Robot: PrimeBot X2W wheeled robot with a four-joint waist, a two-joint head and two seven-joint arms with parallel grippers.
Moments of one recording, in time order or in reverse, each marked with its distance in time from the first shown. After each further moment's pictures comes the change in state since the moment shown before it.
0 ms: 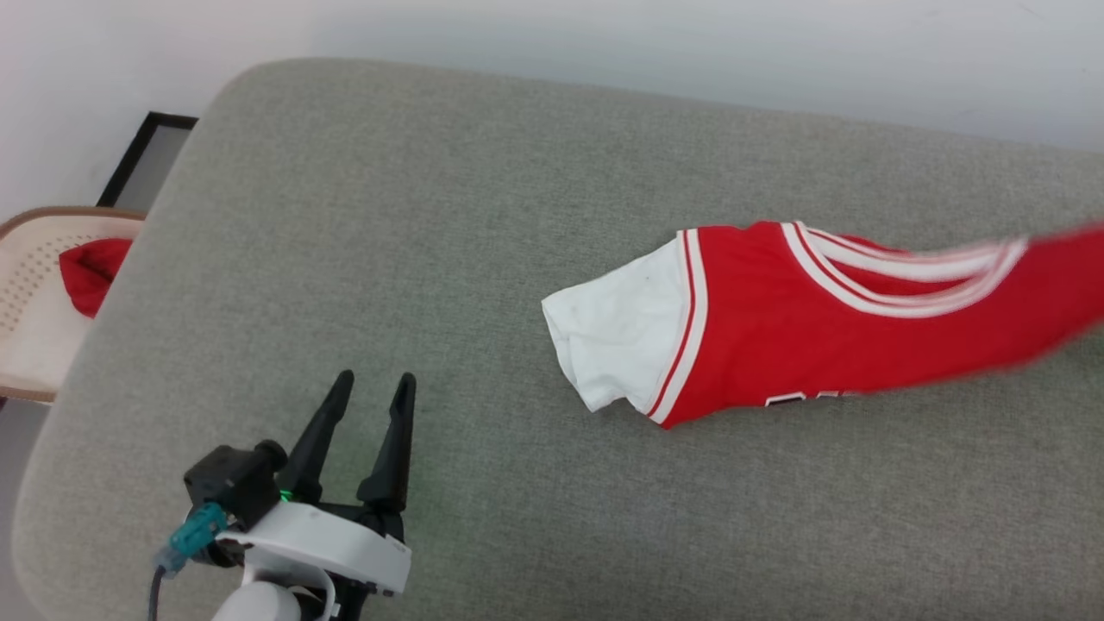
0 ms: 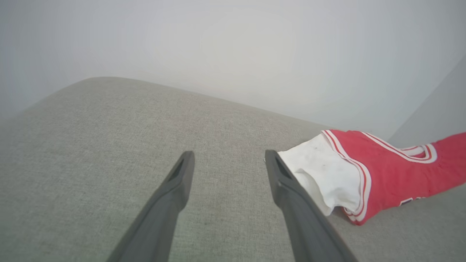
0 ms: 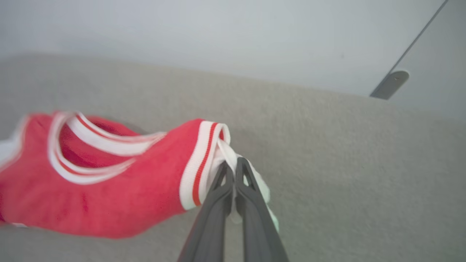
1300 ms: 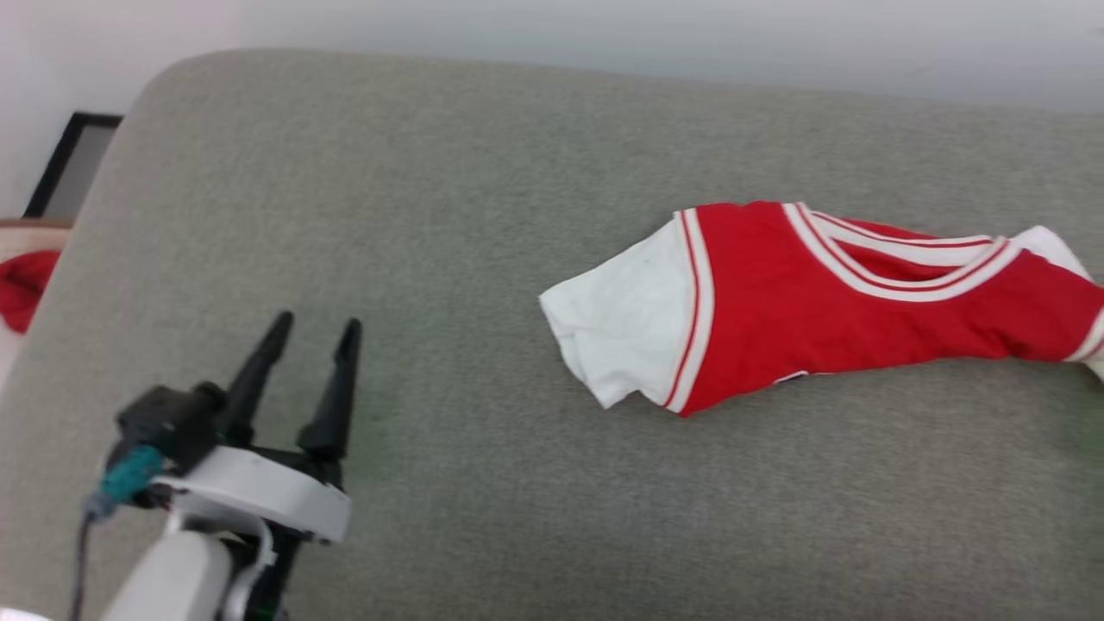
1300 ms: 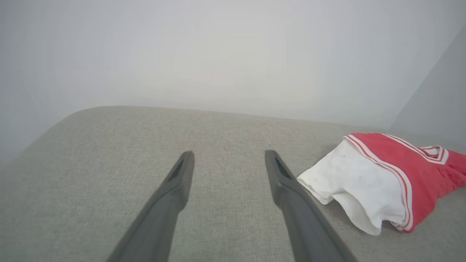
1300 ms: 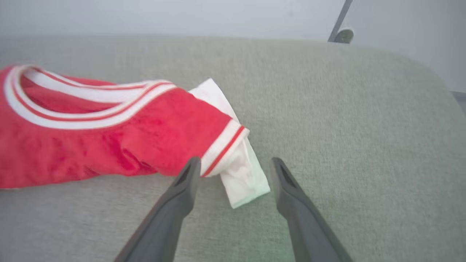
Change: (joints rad) left arm -0.074 0.106 0.030 -0.039 0.022 0.002 0.058; right arm 0.353 0.356 -0.591 -0.216 -0.494 0.000 0.076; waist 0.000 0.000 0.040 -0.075
